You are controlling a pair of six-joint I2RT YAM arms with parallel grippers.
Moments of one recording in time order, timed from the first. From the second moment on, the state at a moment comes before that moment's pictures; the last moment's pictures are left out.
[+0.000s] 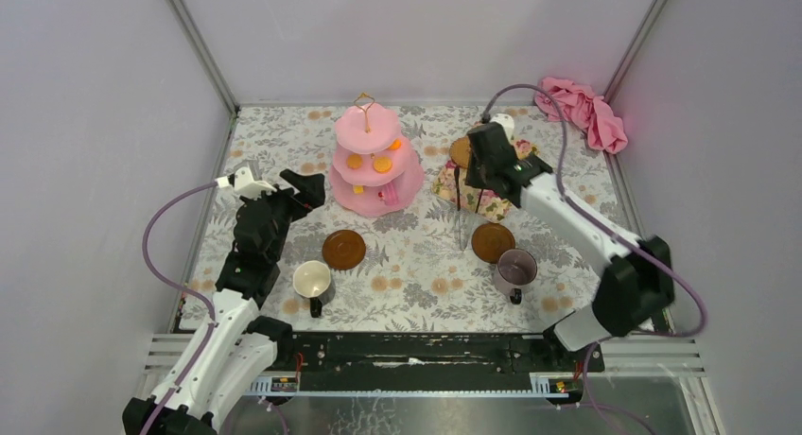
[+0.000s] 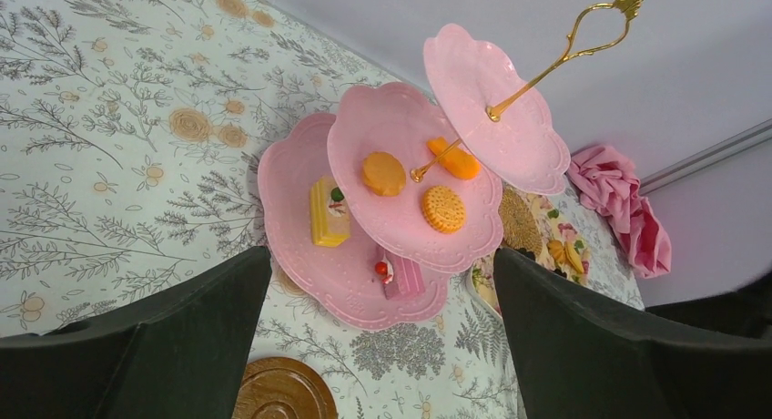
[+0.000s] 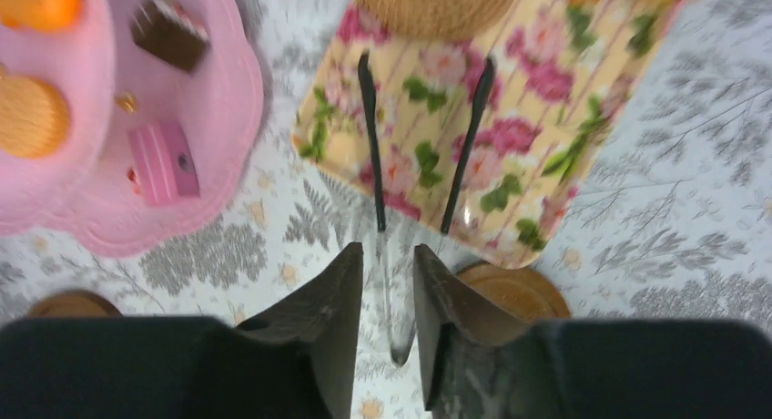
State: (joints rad) left arm -0.25 0.69 0.53 0.06 -0.19 -0.62; right arm 0.52 1.58 1.33 -0.63 0.31 0.51
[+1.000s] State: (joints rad) left arm -0.25 0.69 0.53 0.14 -0.14 -0.61; right arm 0.48 1.64 1.10 -0.40 0.21 0.55
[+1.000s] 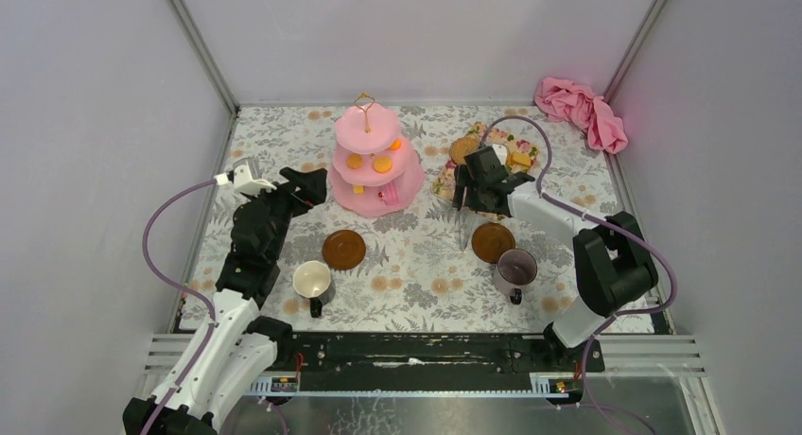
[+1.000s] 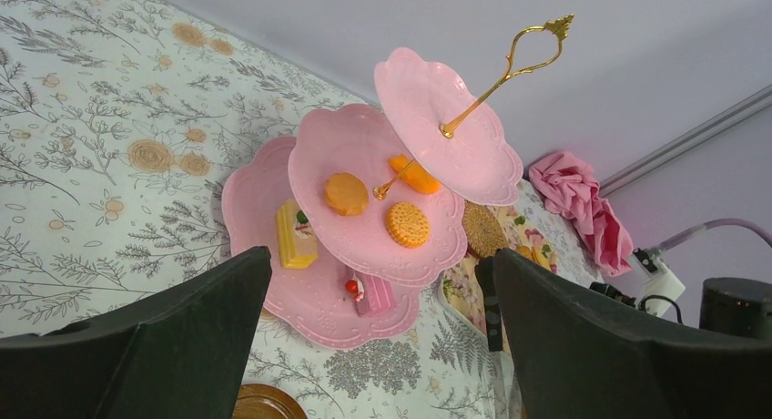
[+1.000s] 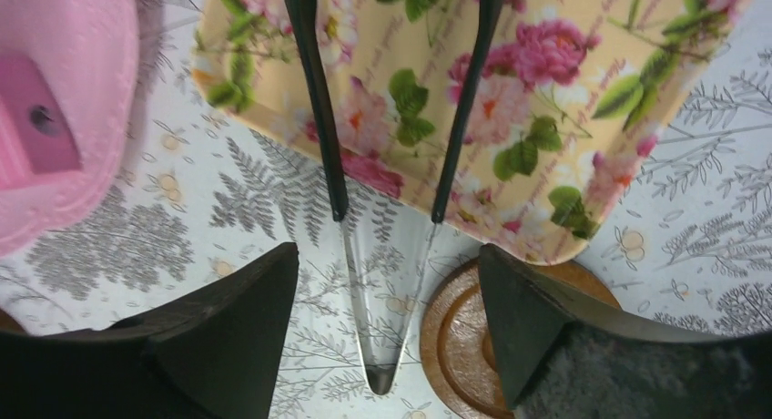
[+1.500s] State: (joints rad) left arm -0.24 0.70 0.52 0.15 -0.13 -0.61; right arm 0.60 1.62 0.93 -0.29 0.37 0.62
